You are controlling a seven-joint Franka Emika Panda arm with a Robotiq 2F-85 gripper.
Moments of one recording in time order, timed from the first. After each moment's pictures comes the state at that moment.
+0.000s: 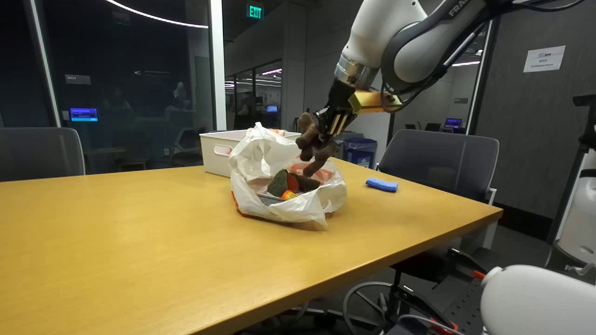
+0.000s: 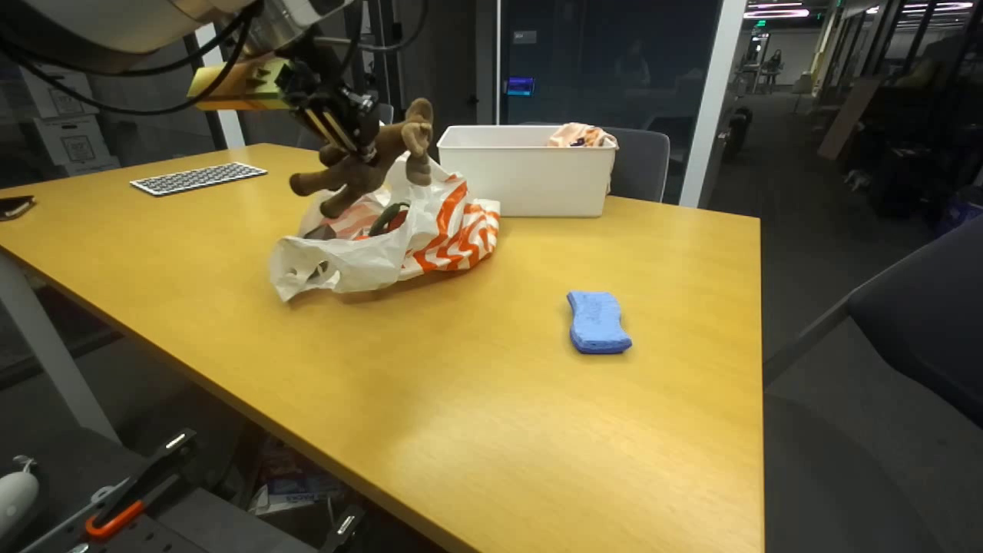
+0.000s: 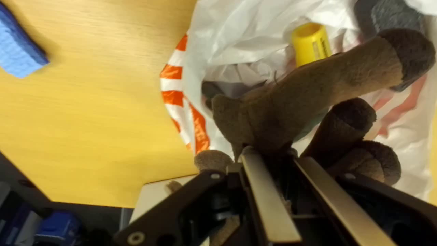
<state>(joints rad) 0.06 -0.31 0.13 -2.65 -0.50 2.85 0.62</state>
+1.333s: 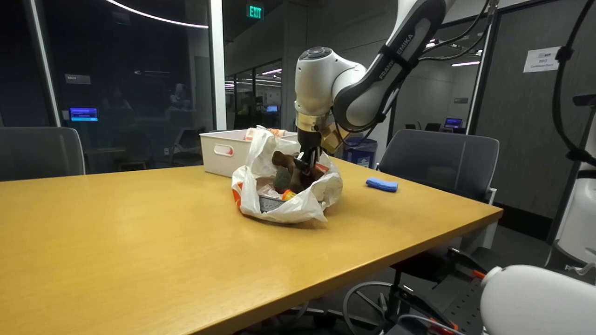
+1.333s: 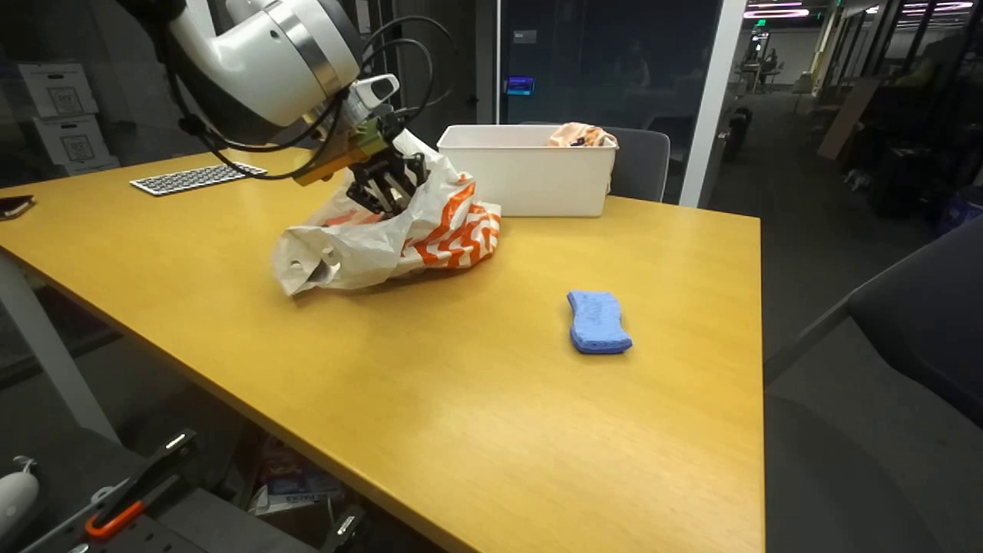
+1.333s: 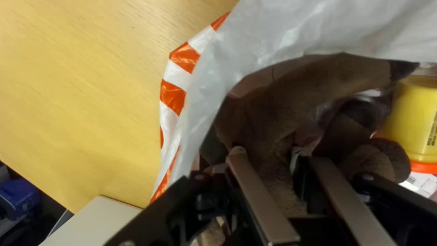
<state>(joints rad) 0.16 0.19 0.04 -2.25 -0.90 2.63 0.59</state>
